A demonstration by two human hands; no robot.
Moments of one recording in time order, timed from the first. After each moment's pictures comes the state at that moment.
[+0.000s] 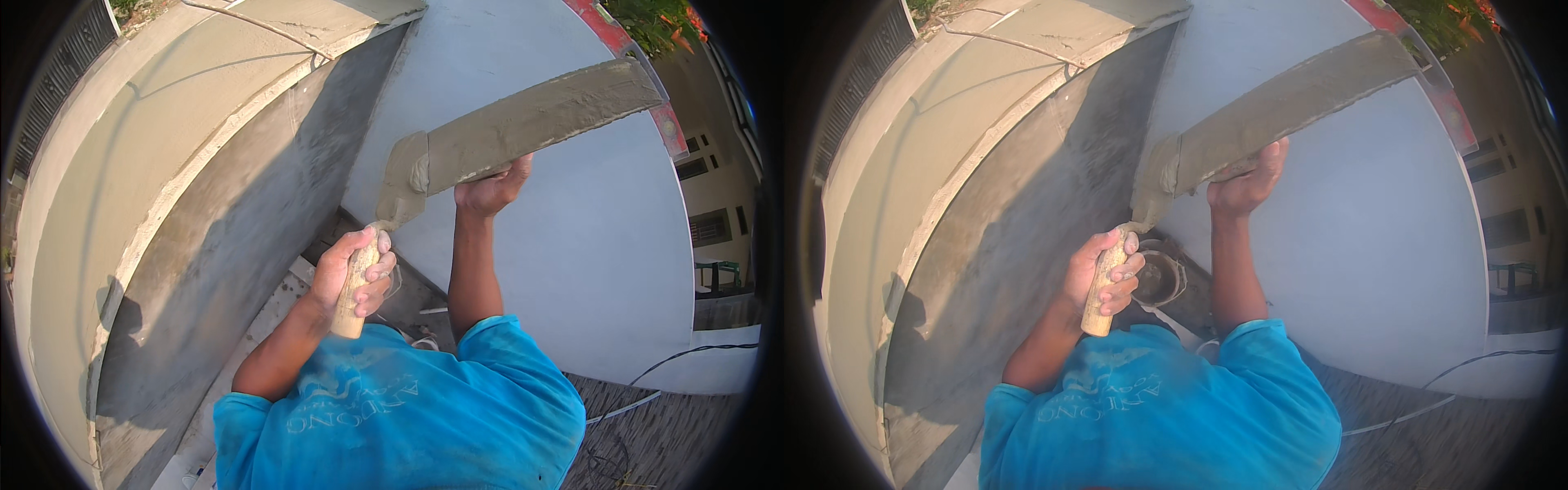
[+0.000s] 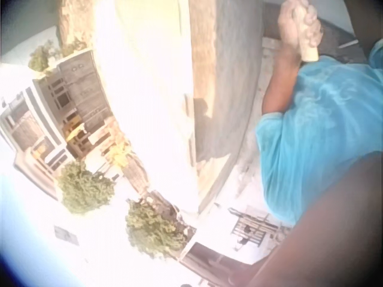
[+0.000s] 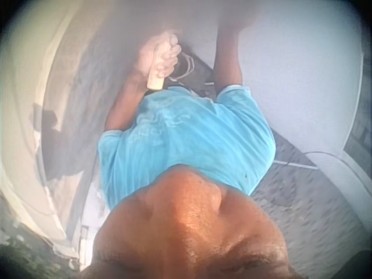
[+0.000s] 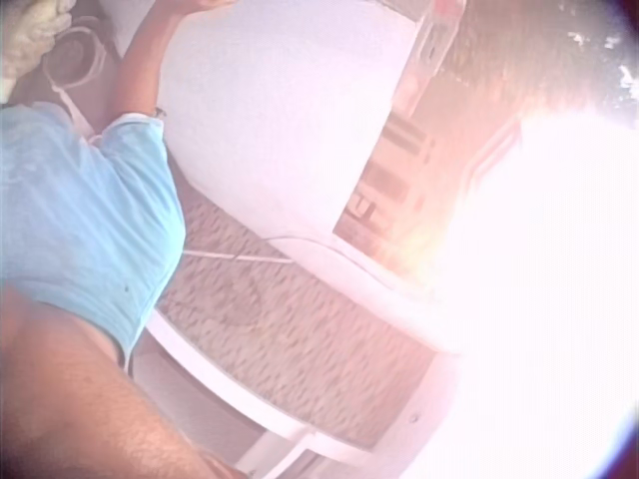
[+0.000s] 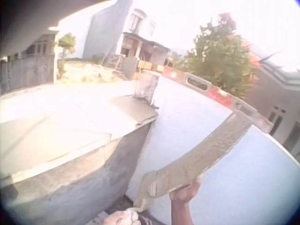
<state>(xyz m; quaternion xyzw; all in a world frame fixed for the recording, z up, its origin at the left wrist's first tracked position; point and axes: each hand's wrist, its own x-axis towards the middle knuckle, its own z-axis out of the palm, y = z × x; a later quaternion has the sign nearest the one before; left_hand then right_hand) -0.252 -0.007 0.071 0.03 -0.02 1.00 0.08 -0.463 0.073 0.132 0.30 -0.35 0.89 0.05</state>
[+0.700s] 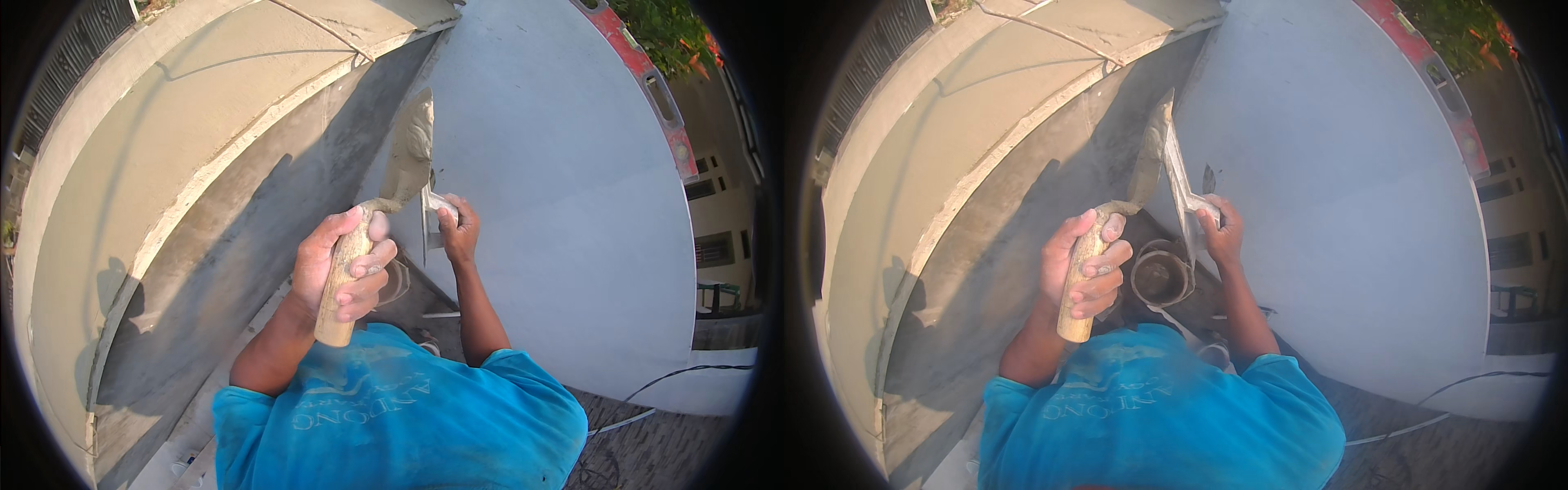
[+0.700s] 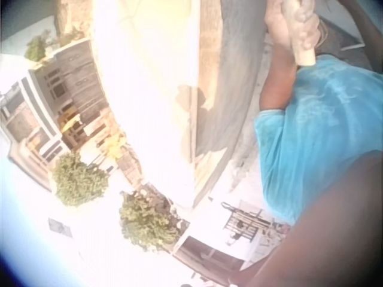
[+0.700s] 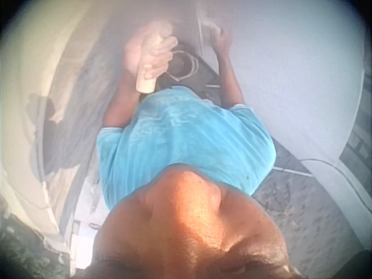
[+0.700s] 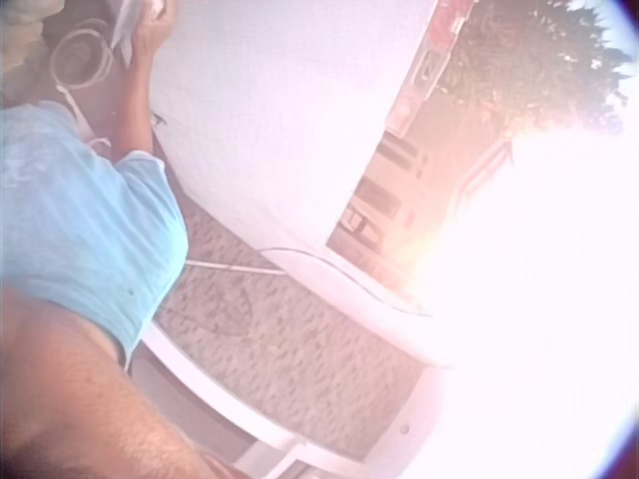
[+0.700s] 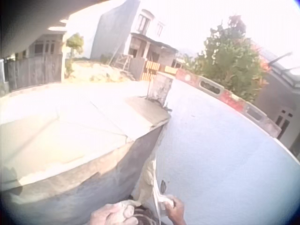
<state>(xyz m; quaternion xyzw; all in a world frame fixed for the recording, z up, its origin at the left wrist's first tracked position) -0.239 -0.020 0.136 0.10 -0.06 0.99 0.06 -0.450 0.148 0.025 0.36 -0.73 0.59 -0.02</state>
